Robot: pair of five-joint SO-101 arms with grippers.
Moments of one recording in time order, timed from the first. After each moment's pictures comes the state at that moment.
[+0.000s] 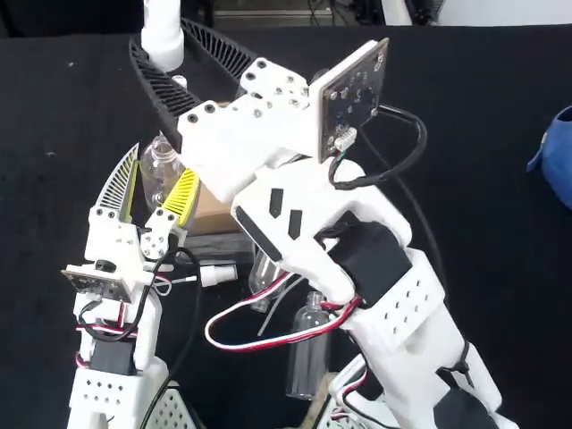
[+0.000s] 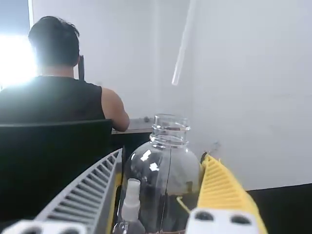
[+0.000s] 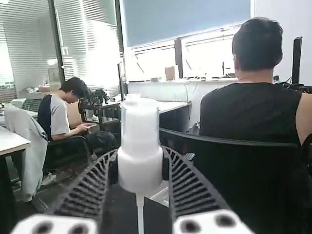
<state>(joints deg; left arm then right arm) 3.2 -103.3 96.0 -6.9 -2.6 -41.8 -32.8 3.2 26.7 -6.6</state>
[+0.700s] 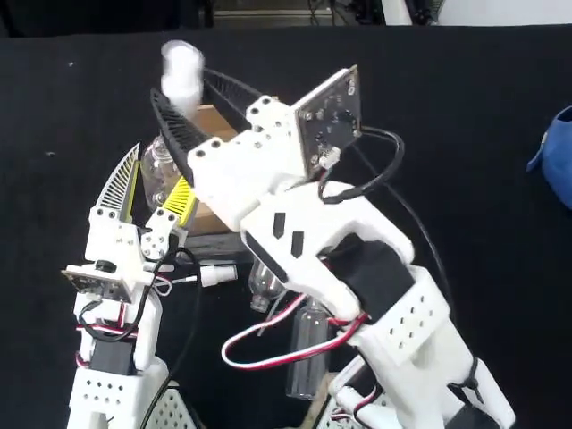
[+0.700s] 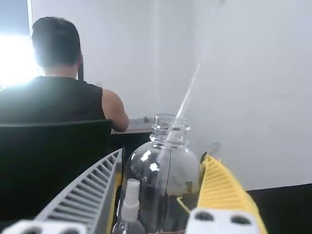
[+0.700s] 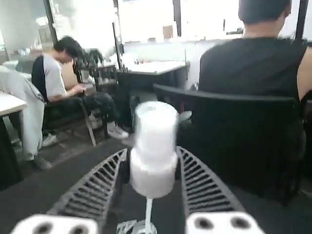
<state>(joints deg) 3.3 -103.3 96.0 -6.9 -2.6 -41.9 -40.0 14.8 32.7 -6.6</state>
